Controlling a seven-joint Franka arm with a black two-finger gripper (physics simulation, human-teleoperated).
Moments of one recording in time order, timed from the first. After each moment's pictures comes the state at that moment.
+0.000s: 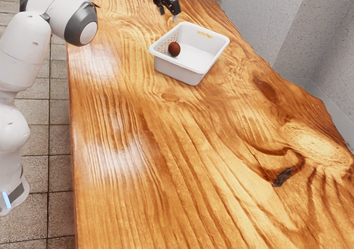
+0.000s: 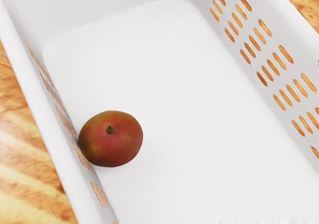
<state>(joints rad) 0.48 0.42 0.36 -1.19 -0.43 1.92 0.44</state>
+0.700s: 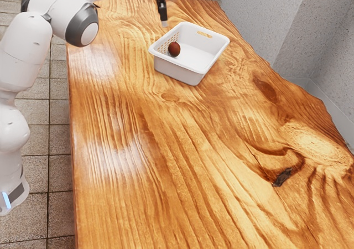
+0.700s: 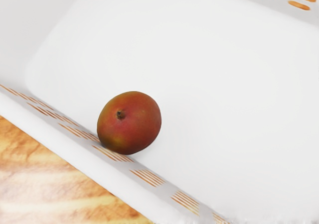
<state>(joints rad) 0.48 0.44 0.37 -1.20 -0.33 1.93 0.94</state>
